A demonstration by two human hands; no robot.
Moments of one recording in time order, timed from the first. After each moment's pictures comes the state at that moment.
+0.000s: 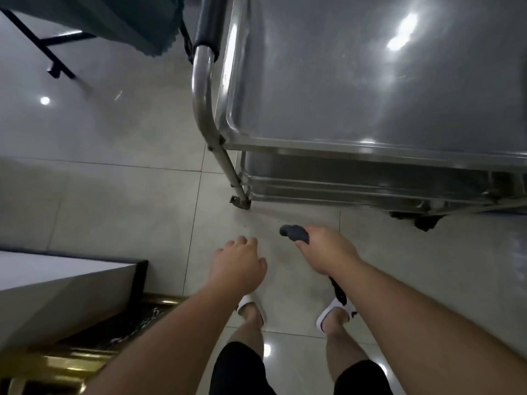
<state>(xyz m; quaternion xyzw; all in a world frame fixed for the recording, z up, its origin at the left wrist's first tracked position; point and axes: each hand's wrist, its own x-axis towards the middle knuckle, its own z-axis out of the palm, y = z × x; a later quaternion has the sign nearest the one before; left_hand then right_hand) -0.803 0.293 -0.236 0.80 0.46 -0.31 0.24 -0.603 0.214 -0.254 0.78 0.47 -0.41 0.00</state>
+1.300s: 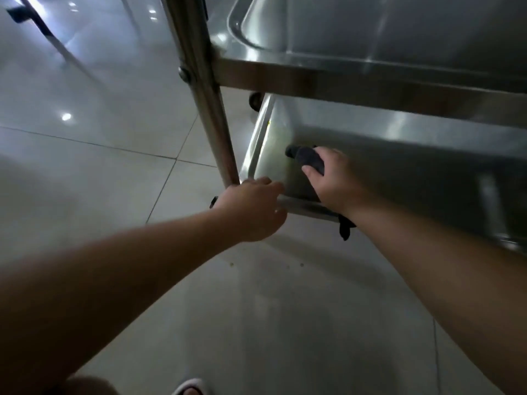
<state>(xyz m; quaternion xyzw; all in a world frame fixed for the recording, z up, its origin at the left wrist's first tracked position) -0.745 0.451 -0.719 0.91 0.37 -0.06 0.15 -0.547 0.404 -0.720 0.76 0.56 -0.20 -0.25</state>
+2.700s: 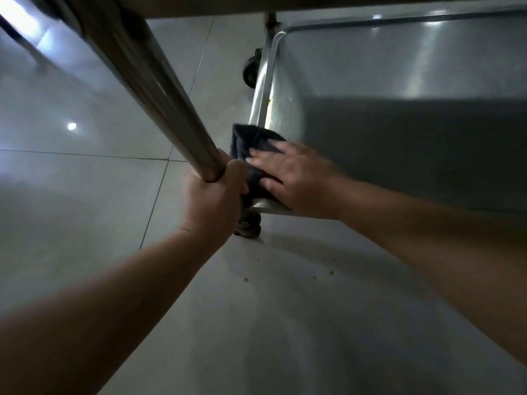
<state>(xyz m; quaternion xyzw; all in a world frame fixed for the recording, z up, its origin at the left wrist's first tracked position) -0.764 0.493 -0.760 0.57 0.46 0.41 0.54 -0.583 0.472 -0.794 0.63 0.75 -0.20 -0.10</state>
